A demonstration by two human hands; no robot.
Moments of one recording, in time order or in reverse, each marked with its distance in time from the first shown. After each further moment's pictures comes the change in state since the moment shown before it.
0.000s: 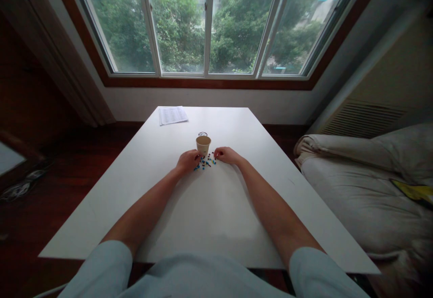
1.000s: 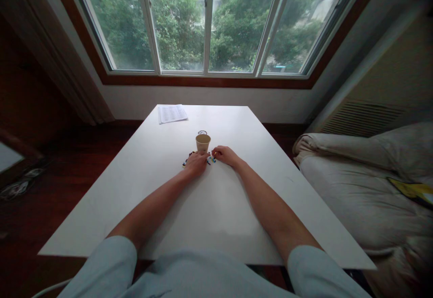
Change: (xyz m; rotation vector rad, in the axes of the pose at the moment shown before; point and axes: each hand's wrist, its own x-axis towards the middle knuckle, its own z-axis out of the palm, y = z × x) left_hand -0.003 0.028 0.025 0.191 -0.082 0.018; right_hand -0.001 0.006 0.017 -0.042 0.135 -0.181
